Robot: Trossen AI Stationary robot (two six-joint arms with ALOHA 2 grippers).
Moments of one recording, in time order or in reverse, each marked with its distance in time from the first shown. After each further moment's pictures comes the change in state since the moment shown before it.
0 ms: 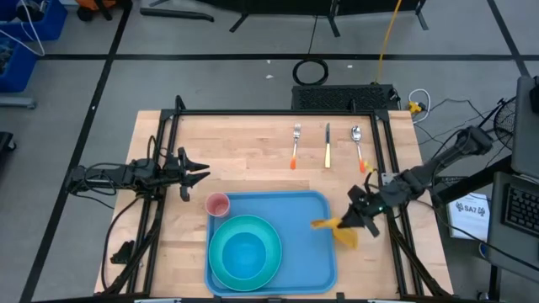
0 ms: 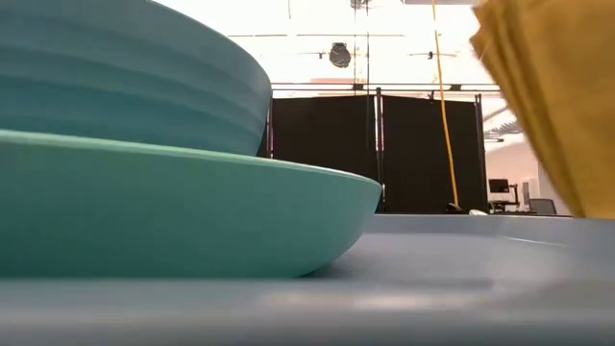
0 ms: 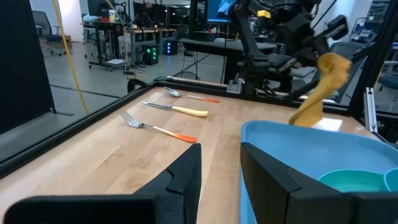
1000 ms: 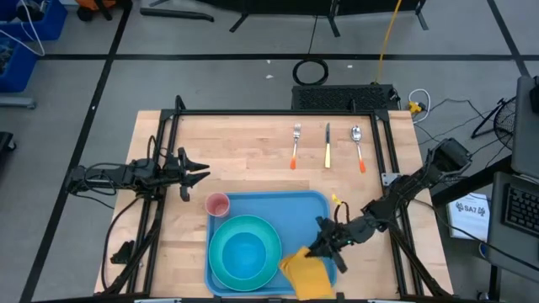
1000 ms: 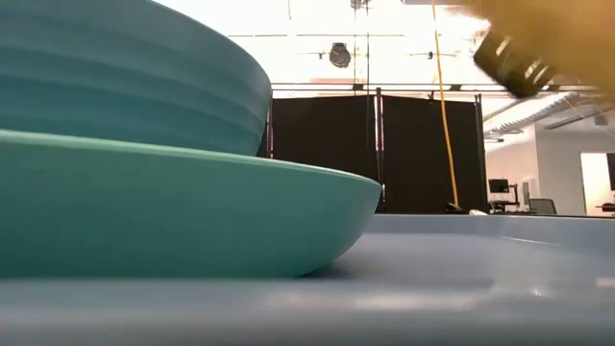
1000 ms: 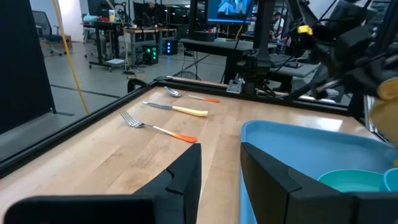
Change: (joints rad) left arm 0.000 0.000 0.000 0.000 0.000 0.000; right arm 0.084 0.743 0.203 0.594 0.170 -0.242
